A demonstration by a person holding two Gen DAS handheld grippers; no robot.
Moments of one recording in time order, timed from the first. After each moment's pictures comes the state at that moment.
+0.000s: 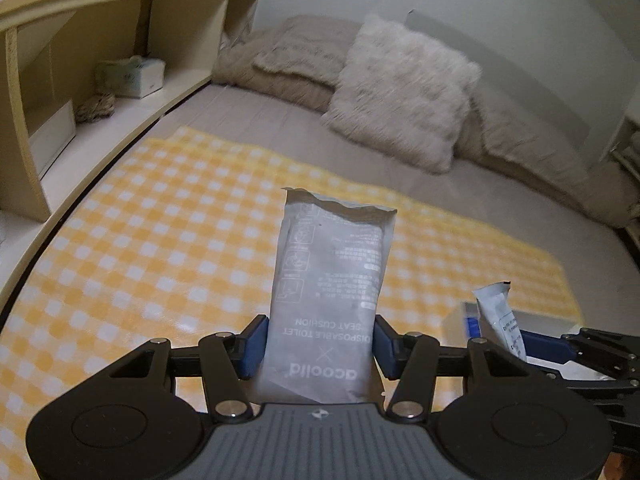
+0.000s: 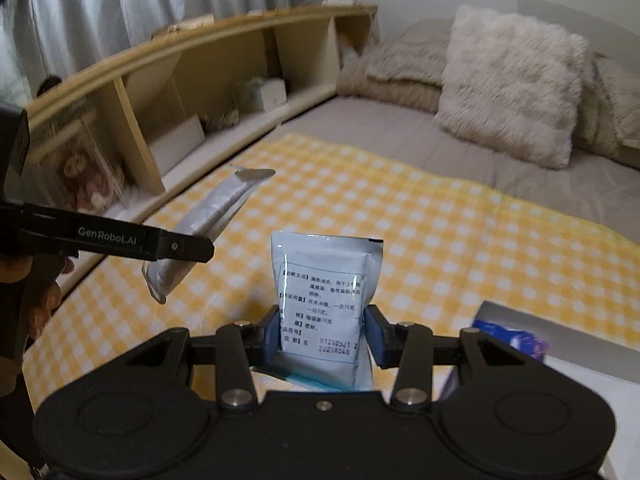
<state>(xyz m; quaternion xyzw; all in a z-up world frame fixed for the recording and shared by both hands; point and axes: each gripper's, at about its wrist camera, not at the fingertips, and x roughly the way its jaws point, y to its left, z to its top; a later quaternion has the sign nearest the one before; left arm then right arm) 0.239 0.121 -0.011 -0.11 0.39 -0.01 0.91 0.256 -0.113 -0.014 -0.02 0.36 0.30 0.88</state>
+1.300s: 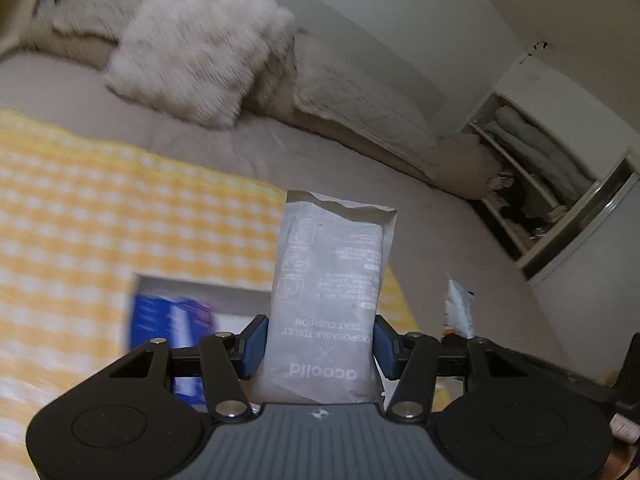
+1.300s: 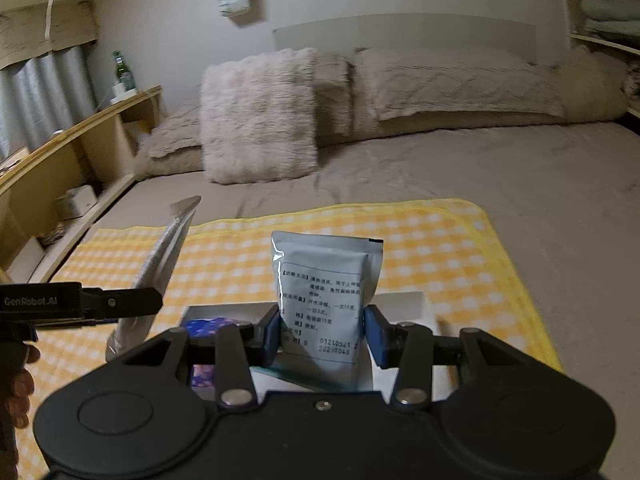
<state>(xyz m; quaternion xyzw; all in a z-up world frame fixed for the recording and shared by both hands) 0.274 -0.120 -0.022 -0.18 0.38 -0.22 0.88 0.222 -0.377 -0.007 0.09 0.33 0.05 0.94</state>
